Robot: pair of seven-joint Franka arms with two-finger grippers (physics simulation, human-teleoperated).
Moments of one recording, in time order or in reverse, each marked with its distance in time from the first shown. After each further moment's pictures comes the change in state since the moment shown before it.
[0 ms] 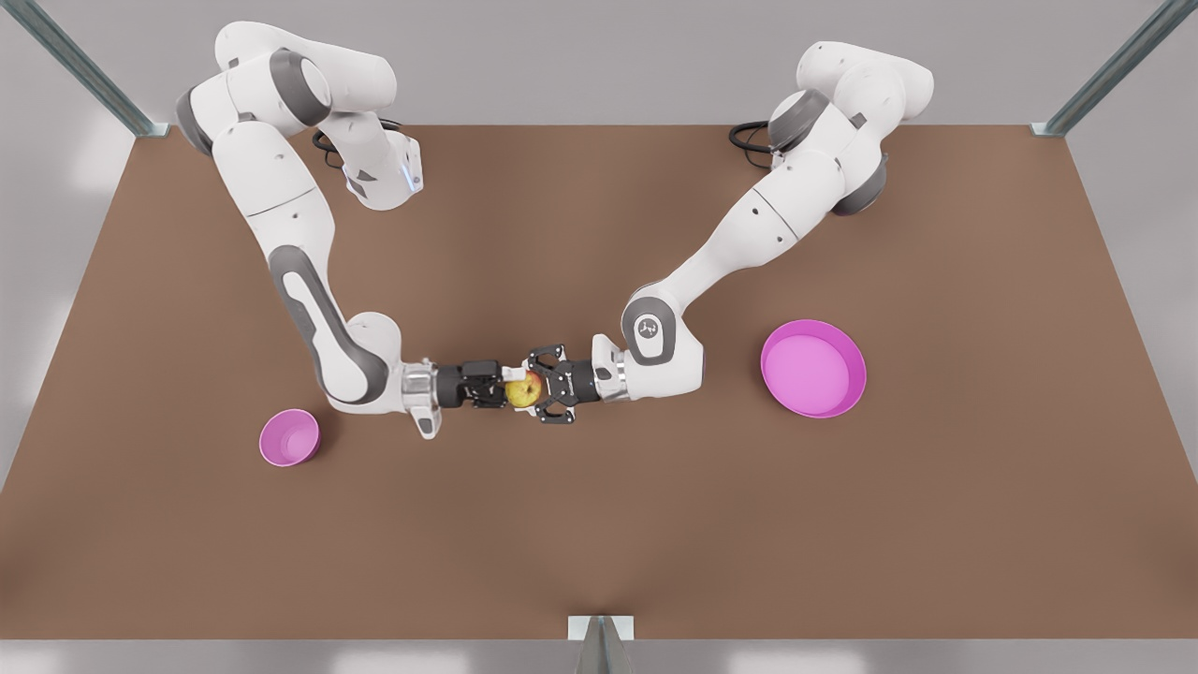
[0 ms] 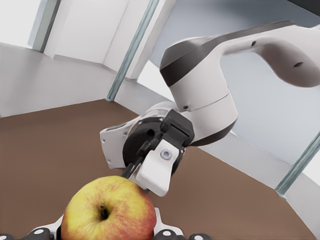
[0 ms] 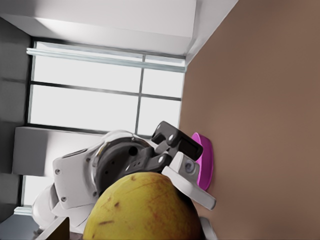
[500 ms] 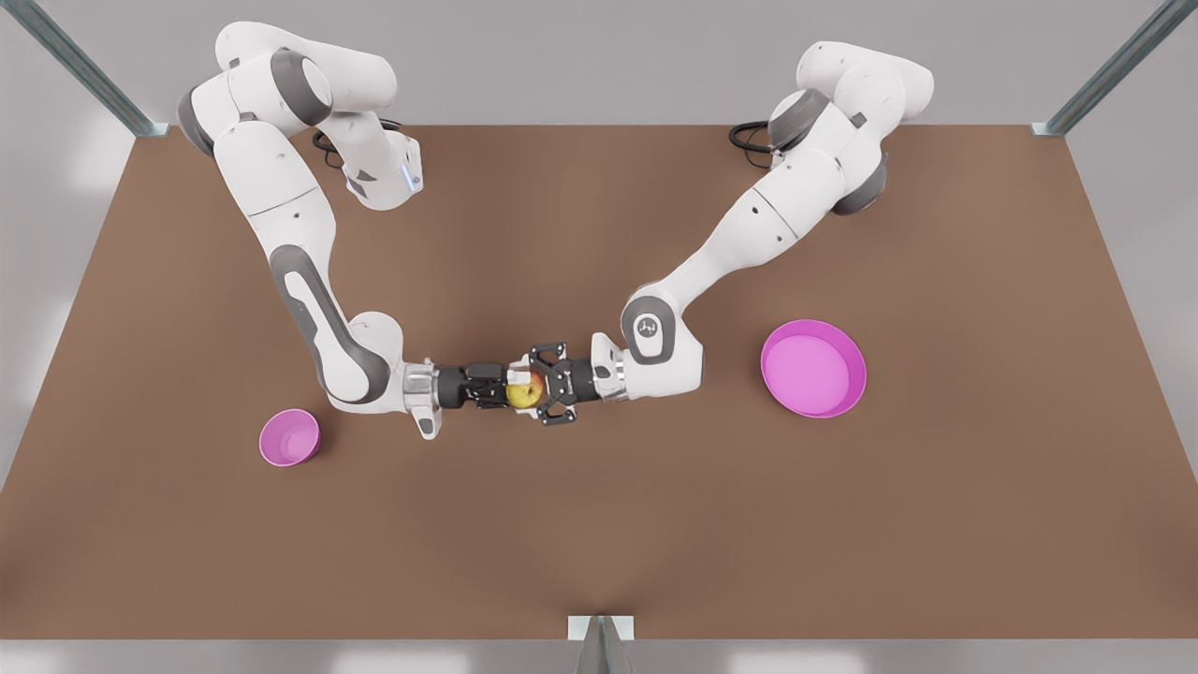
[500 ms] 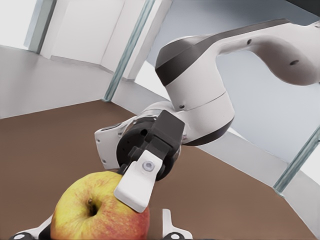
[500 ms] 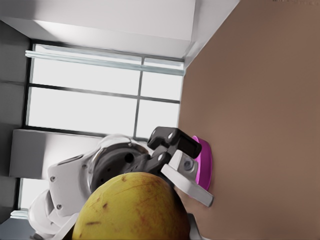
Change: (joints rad) left arm -0.002 -0.003 -0.001 -0.001 0.003 -0.007 0.008; right arm 0.000 0.000 0.001 0.004 0.009 0.014 -0.003
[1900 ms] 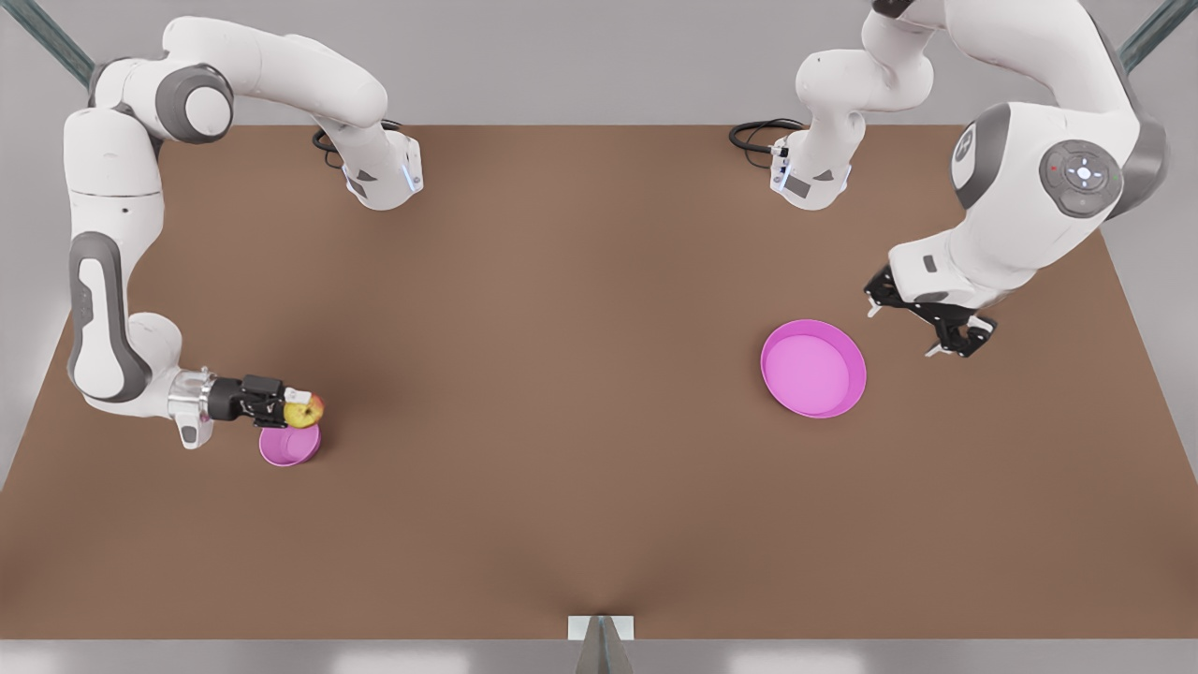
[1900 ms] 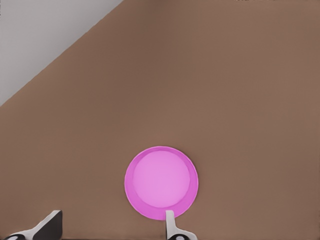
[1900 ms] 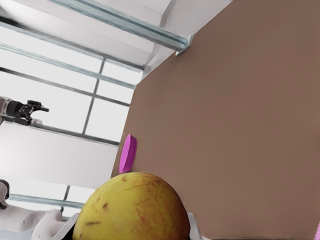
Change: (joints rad) left arm 0.329 -0.840 0.408 -0.146 1.453 -1.018 -1.221; right arm -0.586 0.063 -0.083 0.144 -0.597 -0.270 -0.068
